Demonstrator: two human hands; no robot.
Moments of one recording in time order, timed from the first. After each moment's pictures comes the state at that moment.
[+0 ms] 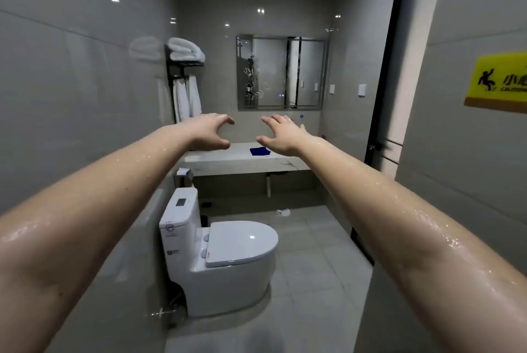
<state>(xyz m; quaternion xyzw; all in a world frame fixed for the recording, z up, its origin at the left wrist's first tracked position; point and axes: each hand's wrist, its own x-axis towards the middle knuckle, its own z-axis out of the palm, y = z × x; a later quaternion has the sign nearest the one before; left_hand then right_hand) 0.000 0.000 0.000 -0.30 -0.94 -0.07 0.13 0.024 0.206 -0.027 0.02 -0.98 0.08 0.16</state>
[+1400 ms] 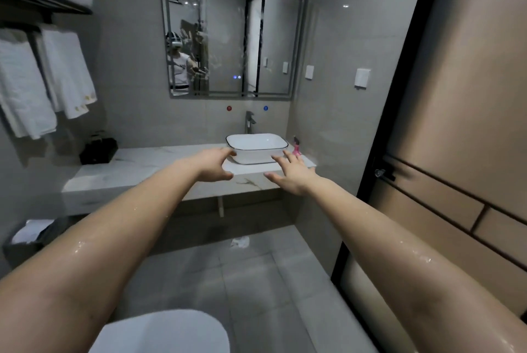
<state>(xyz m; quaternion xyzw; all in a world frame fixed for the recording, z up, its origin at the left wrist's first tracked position) -0.691 0.407 -0.127 -0.36 -0.93 -0.11 0.01 -0.598 0.606 -0.152 -0.13 -0.99 0.09 0.05</state>
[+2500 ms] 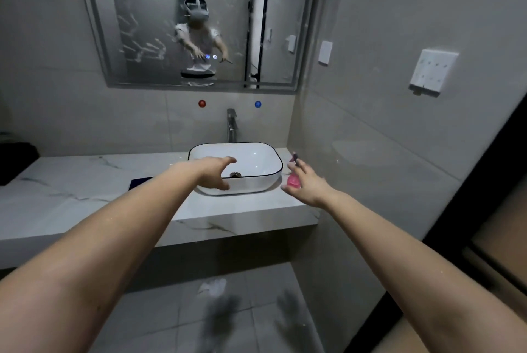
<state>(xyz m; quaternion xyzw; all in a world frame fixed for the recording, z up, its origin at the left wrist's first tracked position) -1.144 0.825 -0.186 -0.31 -0.94 -0.05 -0.10 -1.046 1.067 -0.225 -0.10 -0.99 0.12 0.01</state>
